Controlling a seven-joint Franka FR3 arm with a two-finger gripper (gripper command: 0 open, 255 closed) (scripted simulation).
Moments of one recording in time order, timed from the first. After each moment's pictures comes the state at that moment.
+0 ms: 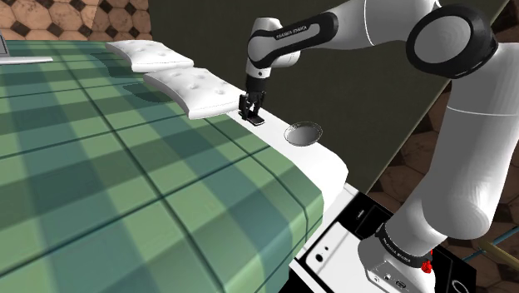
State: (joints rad) arm 0.06 0.35 -0.01 -1.74 0.07 2.06 -0.16
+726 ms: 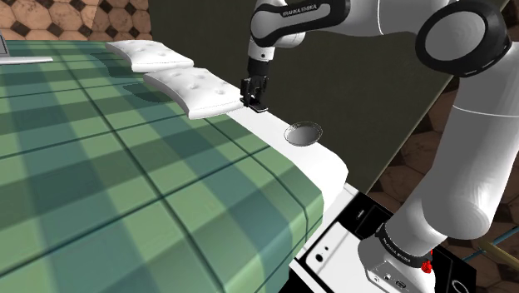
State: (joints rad) arm 0.06 0.31 -0.01 -1.65 0.06 1.92 -0.15
